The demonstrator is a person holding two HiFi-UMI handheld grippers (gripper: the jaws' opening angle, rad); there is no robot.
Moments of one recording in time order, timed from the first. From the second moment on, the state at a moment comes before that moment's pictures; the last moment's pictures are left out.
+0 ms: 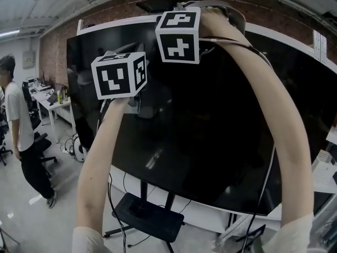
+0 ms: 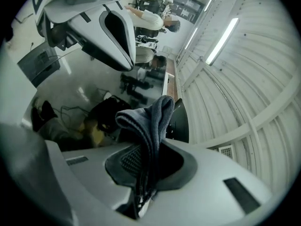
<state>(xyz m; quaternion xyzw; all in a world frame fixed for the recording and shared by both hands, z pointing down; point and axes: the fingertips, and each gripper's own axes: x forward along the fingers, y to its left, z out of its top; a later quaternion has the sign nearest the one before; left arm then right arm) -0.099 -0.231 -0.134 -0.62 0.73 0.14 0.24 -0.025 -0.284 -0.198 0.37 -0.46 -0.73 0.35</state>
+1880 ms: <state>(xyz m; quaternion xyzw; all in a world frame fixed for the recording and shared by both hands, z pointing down) -0.511 -0.235 -0.110 -0.70 0.68 0.10 0.22 -0.441 -0.280 -0.210 0.44 -0.41 -0.72 0.36</state>
